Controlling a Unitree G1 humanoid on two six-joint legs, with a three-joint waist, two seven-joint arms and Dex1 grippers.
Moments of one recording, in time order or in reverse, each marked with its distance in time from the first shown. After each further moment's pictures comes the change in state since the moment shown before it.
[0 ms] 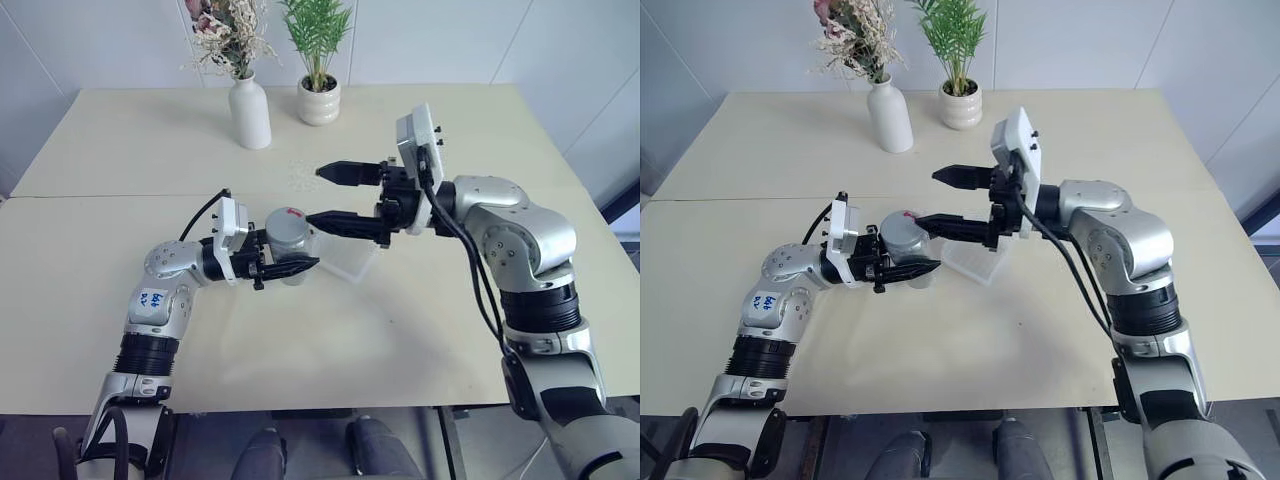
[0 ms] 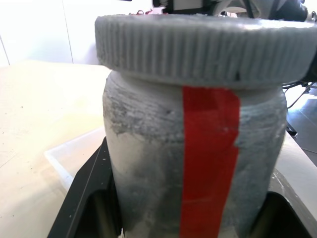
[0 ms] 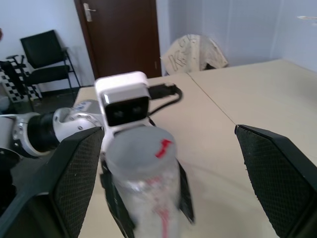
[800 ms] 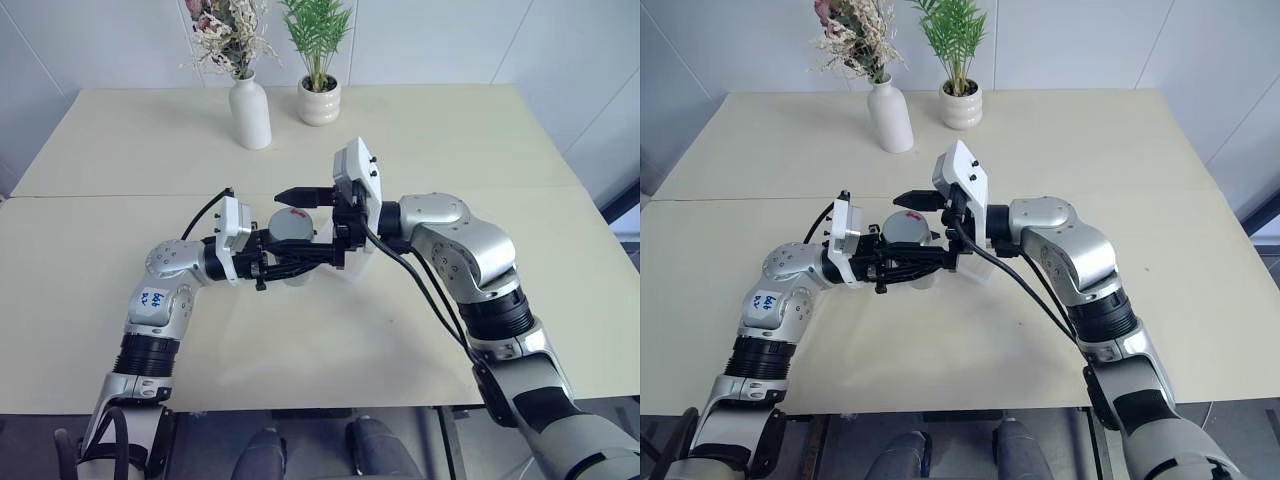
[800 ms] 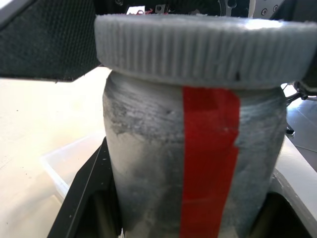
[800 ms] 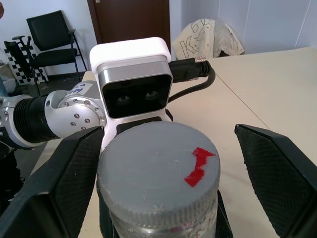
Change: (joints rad) left arm 0.003 -0.001 -0.005 -0.031 -0.001 0.016 0.005; right arm -0.001 0.094 0.117 0.069 -0.131 -0.082 -0.032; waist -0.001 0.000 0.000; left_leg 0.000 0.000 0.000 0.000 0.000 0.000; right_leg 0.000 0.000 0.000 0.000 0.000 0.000
